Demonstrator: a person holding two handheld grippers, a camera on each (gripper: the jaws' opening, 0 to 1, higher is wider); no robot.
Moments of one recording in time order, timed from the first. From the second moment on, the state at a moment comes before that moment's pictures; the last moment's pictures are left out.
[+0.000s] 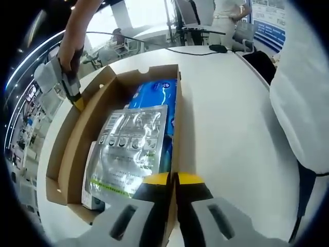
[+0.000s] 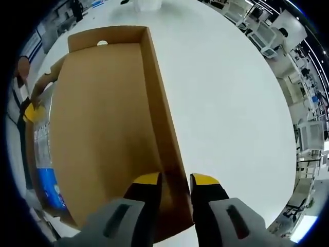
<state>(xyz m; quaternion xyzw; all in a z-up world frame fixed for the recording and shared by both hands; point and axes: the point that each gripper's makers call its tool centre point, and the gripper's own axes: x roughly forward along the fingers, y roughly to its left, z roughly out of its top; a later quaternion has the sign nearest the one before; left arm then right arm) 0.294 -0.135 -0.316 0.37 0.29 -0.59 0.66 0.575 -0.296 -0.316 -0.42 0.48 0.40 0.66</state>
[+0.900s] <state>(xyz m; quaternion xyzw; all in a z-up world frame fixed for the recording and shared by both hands) 0.294 -0.137 -0.317 0.37 0.30 -0.59 0.66 0.567 -0.291 -0.277 -0.37 0.43 0.39 0.72</state>
